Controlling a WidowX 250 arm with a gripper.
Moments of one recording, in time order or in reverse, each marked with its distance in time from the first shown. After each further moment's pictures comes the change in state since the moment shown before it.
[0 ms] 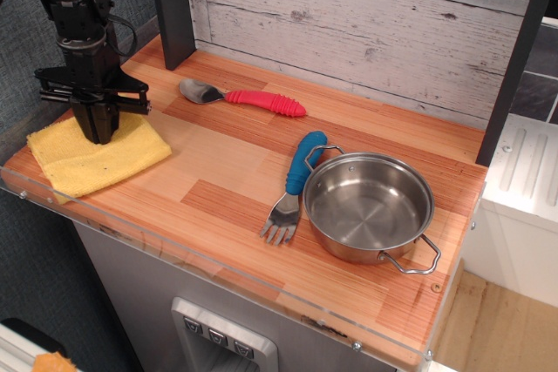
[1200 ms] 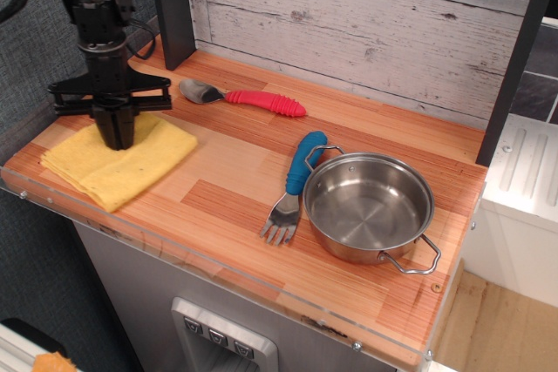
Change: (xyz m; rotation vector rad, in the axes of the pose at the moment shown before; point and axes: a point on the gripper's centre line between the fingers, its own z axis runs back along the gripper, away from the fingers) arm -0.017 -0.050 0.000 -0.027 0.105 0.279
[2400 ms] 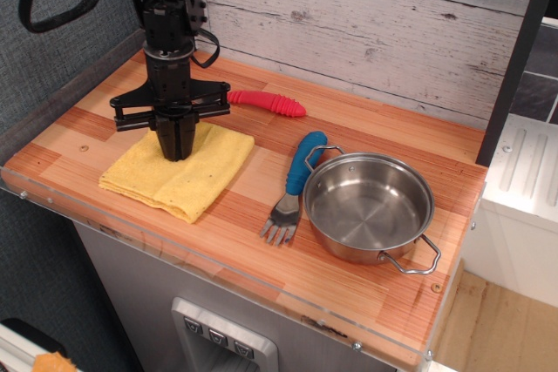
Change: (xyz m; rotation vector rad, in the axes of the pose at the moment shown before) arm -0.023 -0.050 0.001 0.005 0.008 0.160
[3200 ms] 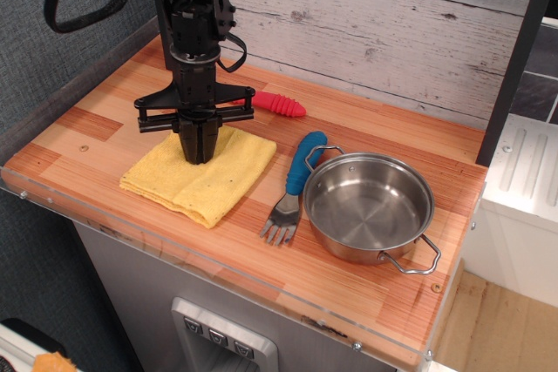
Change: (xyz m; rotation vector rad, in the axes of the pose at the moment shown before) arm -0.011 -0.016 0.000 0.009 -0.007 -0.050
